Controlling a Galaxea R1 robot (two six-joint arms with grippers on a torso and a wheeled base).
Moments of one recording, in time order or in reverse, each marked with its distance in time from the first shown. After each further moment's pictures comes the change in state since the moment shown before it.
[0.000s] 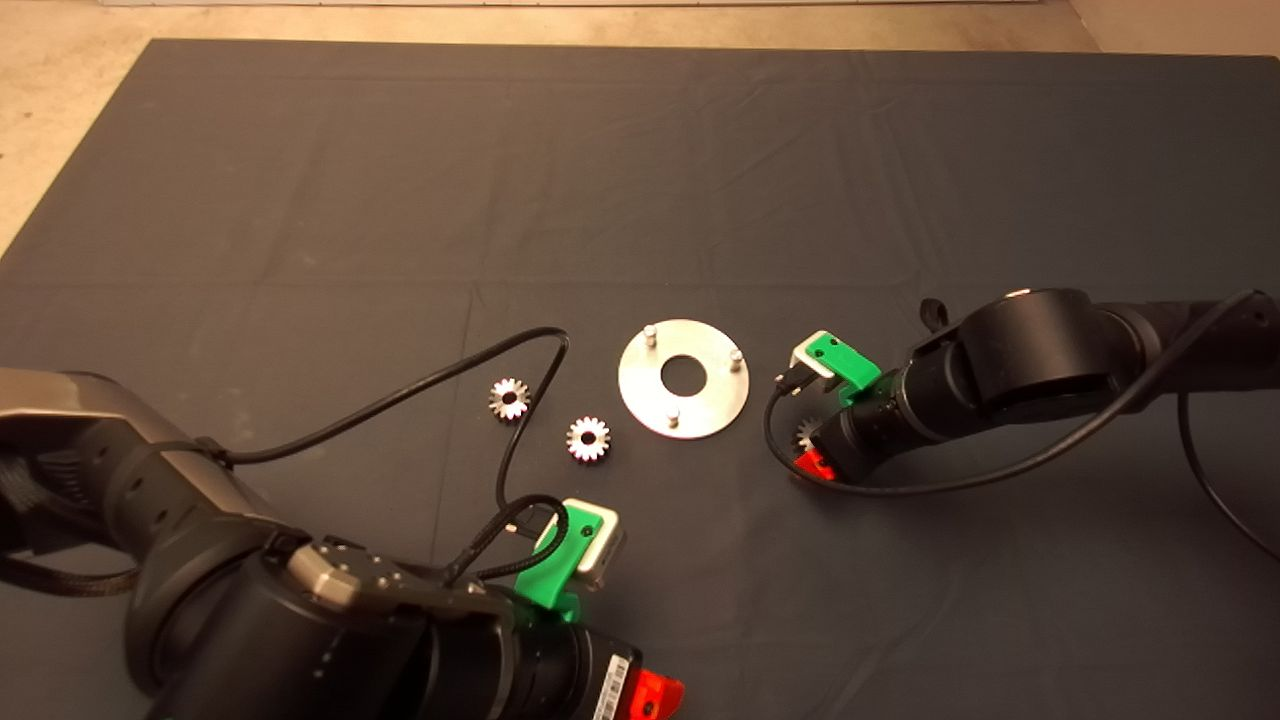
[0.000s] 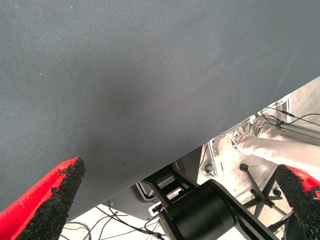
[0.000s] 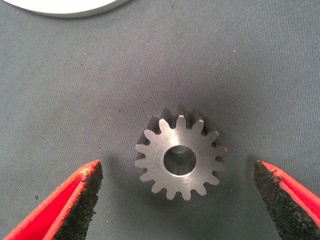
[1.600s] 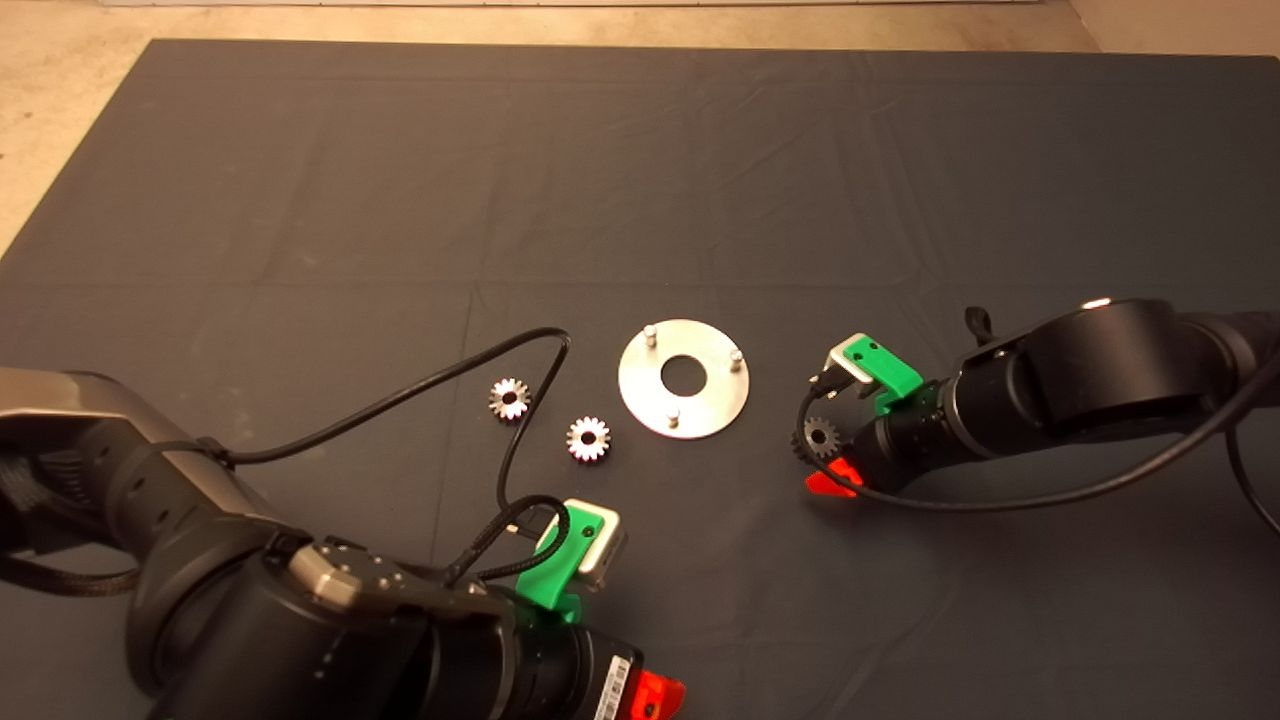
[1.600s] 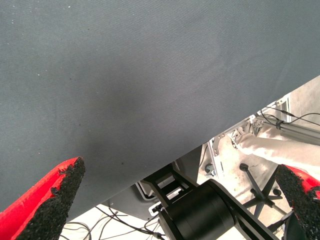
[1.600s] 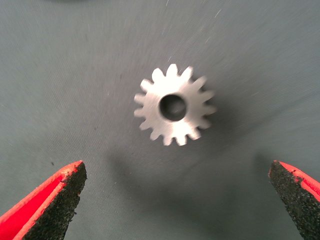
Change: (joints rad) left arm 0.000 0.003 0.000 0.000 0.000 0.000; right arm 0.004 -0.076 0.097 0.000 0.021 0.082
